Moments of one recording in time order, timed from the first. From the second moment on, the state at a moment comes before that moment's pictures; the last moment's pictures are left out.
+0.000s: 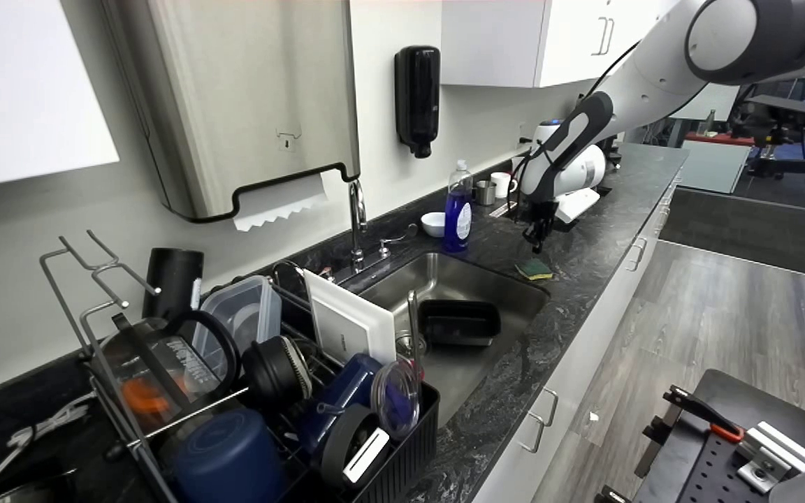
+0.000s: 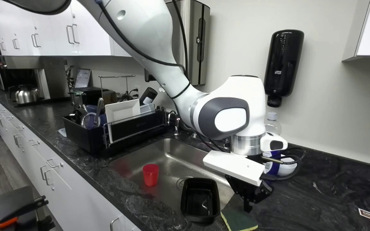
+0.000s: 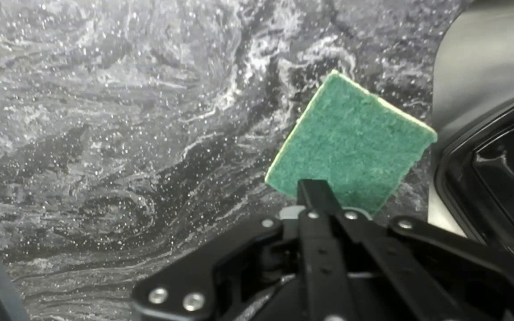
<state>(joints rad) -0.34 0.68 -0.14 -1.77 -0.07 2.56 -0.42</state>
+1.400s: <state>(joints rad) -0.34 0.70 -0.12 -1.81 -0.07 2.48 -0.42</state>
